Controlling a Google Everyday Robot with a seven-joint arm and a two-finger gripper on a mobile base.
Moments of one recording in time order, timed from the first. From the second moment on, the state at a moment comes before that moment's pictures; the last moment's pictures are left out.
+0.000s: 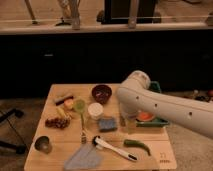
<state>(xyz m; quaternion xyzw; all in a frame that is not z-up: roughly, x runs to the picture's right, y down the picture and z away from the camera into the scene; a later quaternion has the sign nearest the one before) 0.123 0.151 0.684 -0.29 -0.01 -0.07 0.95</state>
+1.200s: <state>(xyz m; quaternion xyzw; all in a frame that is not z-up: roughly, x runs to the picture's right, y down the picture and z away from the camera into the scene) 0.204 0.245 0.720 -0.29 -0.01 0.06 0.96</state>
